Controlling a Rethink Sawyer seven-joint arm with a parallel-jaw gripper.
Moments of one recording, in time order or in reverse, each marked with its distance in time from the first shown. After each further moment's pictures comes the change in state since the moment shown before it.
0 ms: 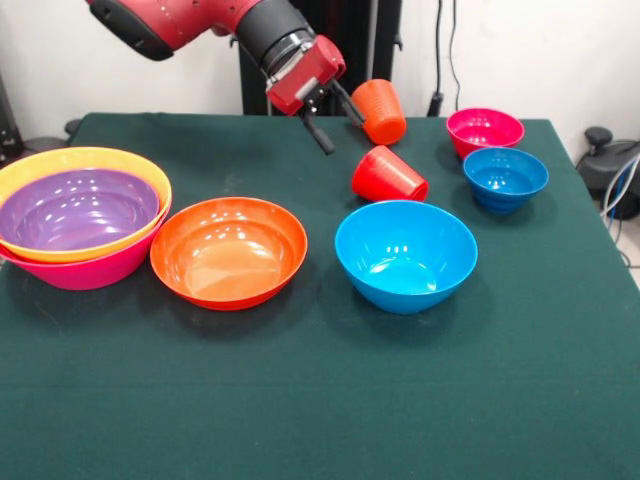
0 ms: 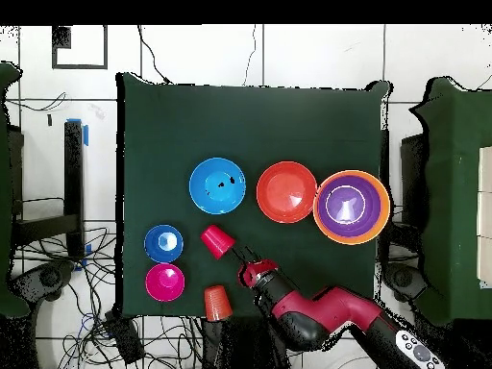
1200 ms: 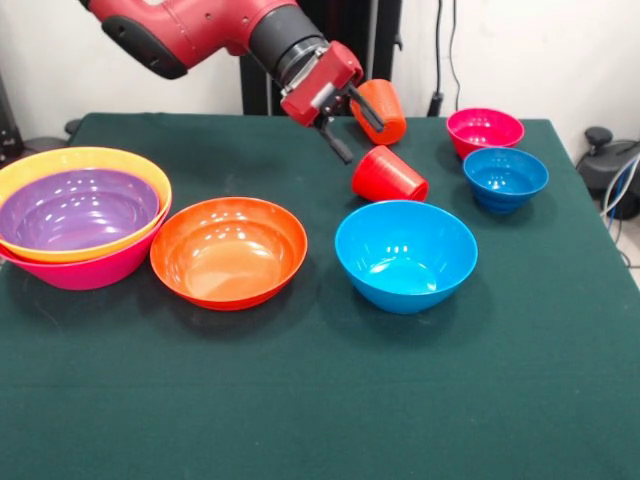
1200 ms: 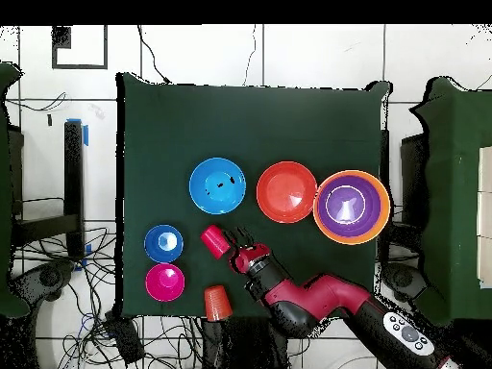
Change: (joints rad) arm 0.112 0.007 -0.022 -0.041 0.037 -0.210 0.000
